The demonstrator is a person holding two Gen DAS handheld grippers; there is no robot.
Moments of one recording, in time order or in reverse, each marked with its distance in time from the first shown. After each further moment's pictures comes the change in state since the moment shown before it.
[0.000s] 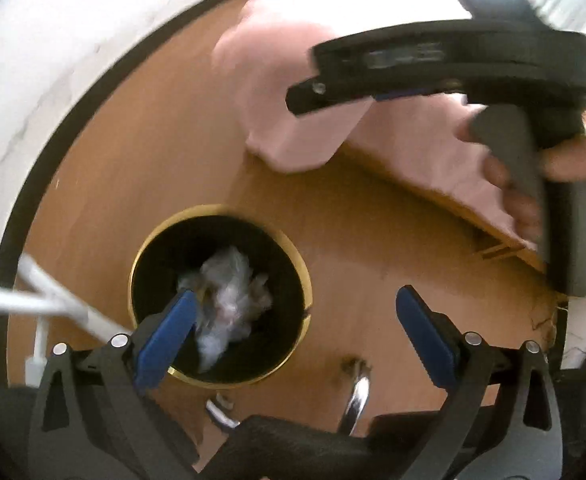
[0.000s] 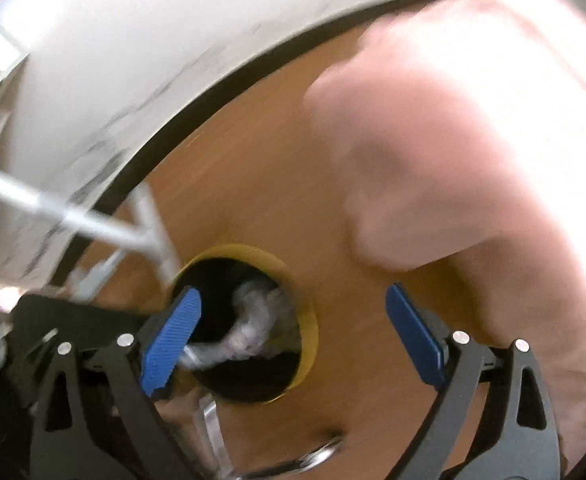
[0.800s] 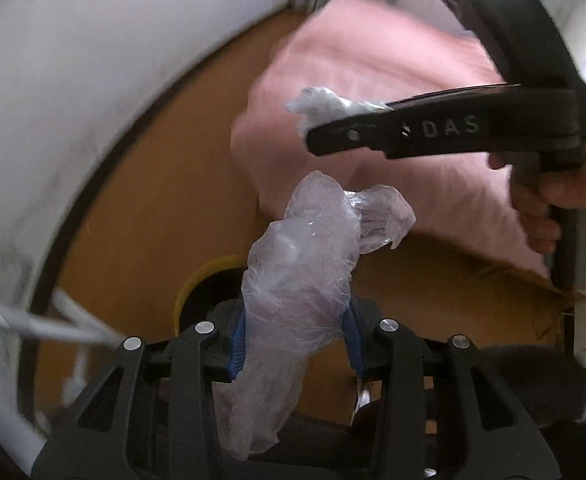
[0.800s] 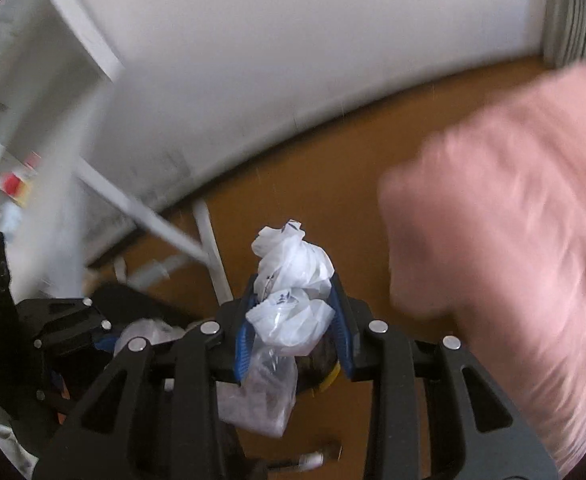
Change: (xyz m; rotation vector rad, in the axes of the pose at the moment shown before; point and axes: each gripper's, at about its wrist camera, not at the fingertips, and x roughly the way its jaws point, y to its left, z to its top) left arm -0.076 -0.002 0.010 0.003 -0.042 0.074; right arm -0.082 0.044 0.012 -0.178 0.006 0.207
